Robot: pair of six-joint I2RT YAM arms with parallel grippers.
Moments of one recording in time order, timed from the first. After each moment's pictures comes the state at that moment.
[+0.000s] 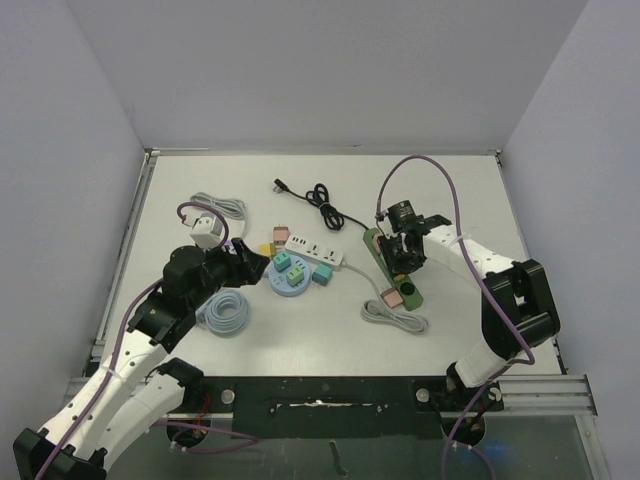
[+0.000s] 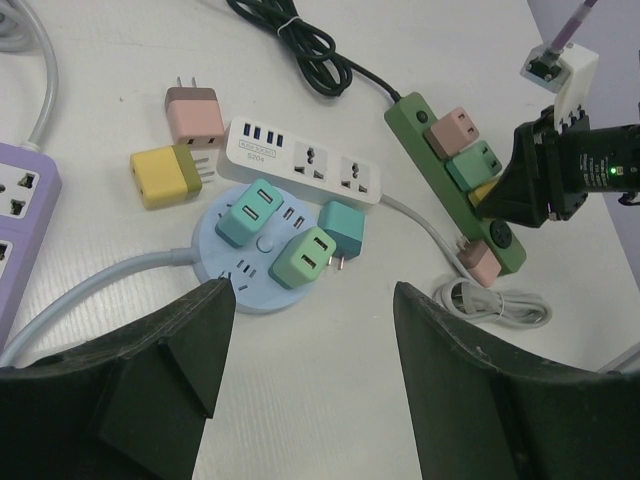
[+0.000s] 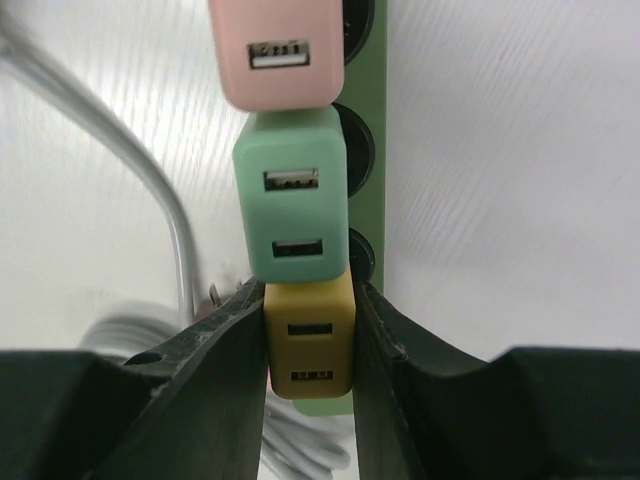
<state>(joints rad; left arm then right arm) -0.48 0.71 0.62 -0.24 0.02 -0.55 0.39 1.60 1.06 -0.69 0.05 0.04</state>
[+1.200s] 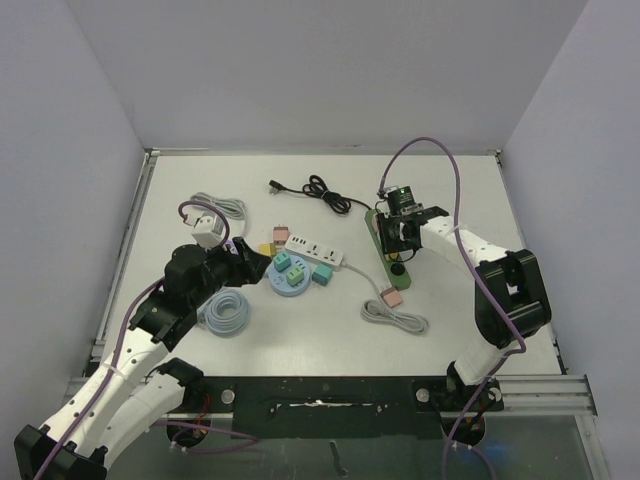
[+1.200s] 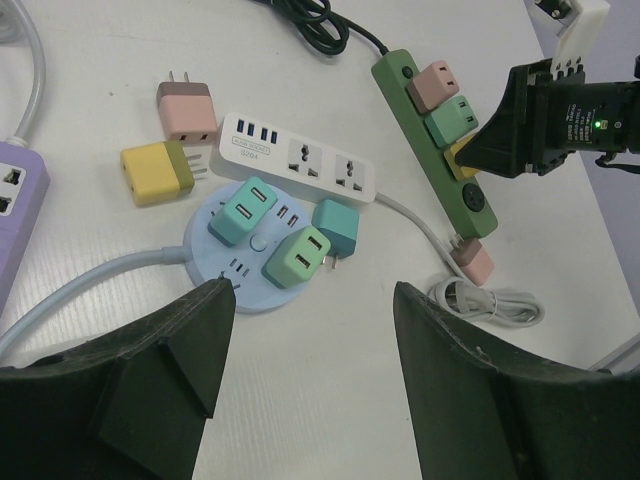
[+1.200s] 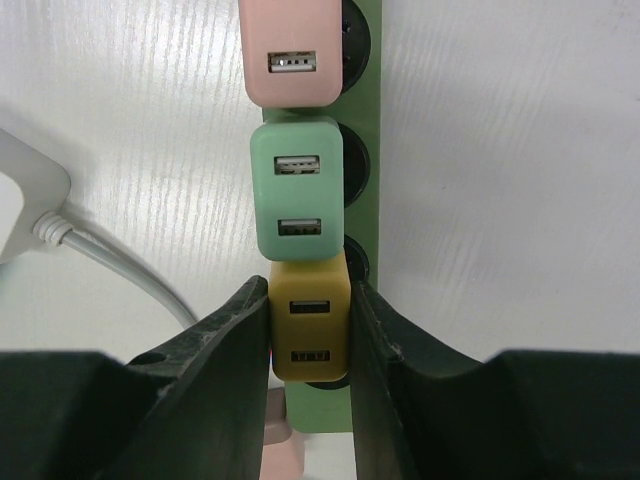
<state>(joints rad) -0.48 0.73 0.62 -0.23 0.04 -0.56 0.38 1.68 1.14 -0.51 0.09 0.12</state>
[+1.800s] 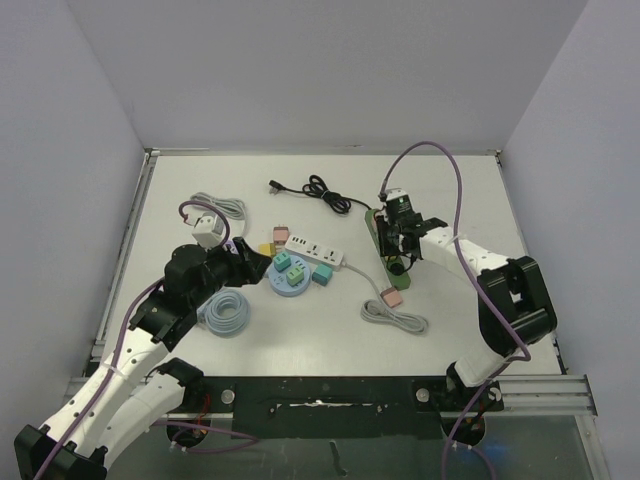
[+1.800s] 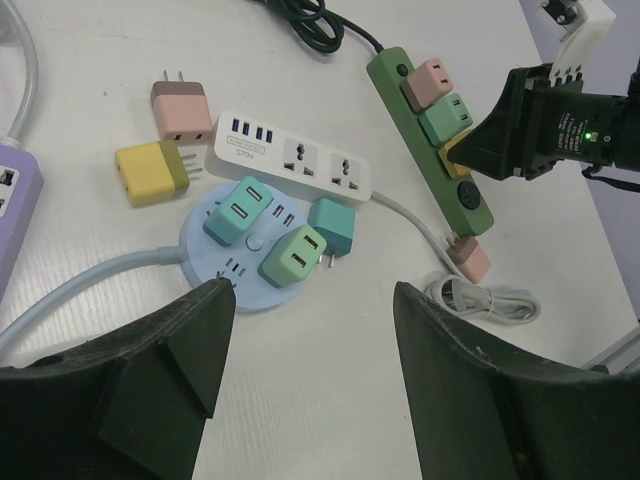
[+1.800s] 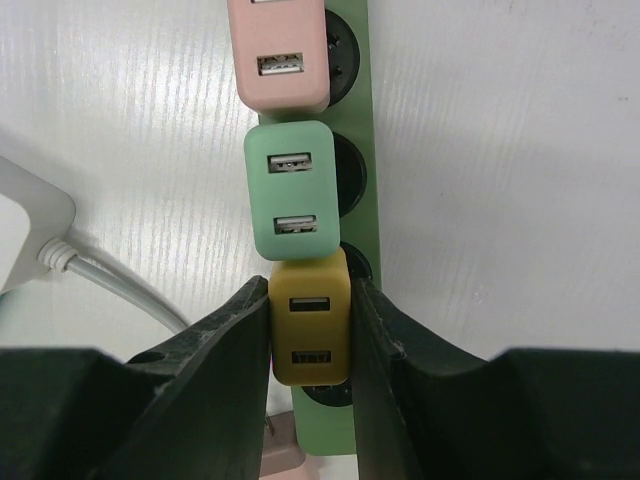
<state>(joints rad) -0.48 0.73 0.62 -0.23 0.04 -0.56 0.40 1.63 1.02 -0.36 0.14 0.17</state>
